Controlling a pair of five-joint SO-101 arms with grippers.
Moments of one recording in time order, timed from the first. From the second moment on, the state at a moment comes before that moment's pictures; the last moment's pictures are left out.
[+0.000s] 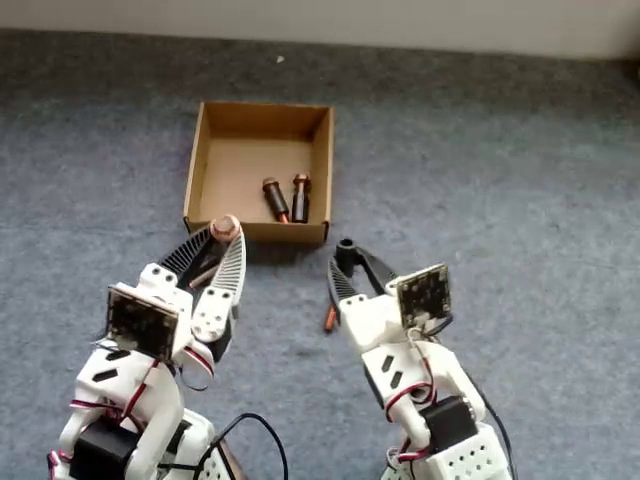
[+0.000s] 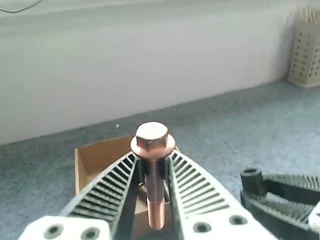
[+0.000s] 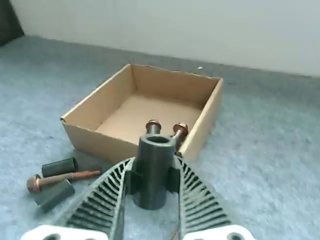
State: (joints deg) left arm 15.6 -104.0 67.8 51.2 2.3; right arm -31.4 -103.6 95.2 26.9 -0.7
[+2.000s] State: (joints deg) left arm 25.2 -104.1 66.4 43.8 10.6; right arm -48.8 -103.7 95.7 13.0 13.2
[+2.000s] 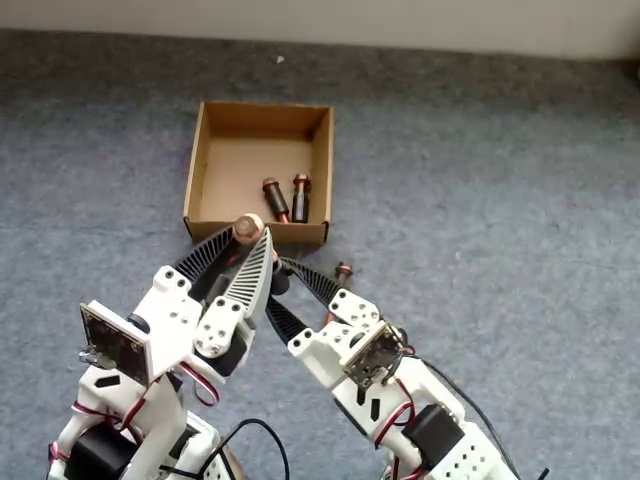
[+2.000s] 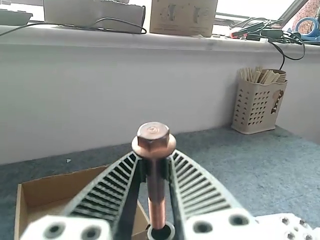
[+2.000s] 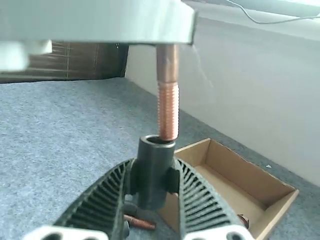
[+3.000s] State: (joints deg) left arm 26.5 -104.1 71.7 49.4 8.3; right arm -47.4 -103.7 95.7 11.3 13.4
